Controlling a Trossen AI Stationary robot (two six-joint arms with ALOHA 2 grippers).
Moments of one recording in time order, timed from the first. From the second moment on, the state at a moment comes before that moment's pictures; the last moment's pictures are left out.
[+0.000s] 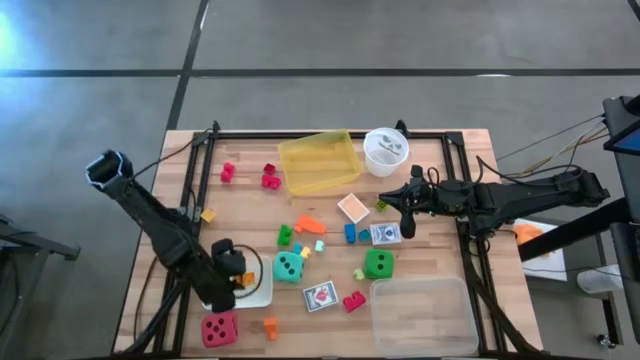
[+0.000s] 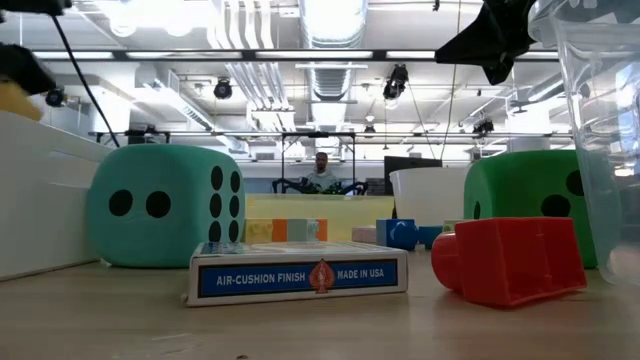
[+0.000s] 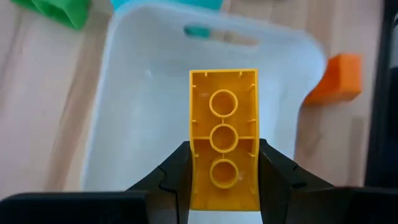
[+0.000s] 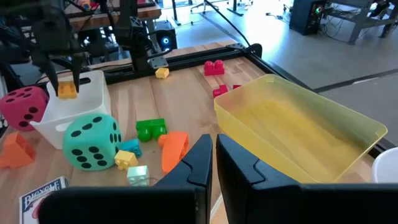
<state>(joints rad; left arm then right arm) -0.80 1.25 0.79 -0.73 -0.24 -0.99 0.10 0.83 0.57 -0.04 0.34 0.23</state>
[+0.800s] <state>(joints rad) -0.82 1.53 0.79 -0.73 -0.26 -1.06 0.10 0.83 0.57 -0.04 0.34 0.23</state>
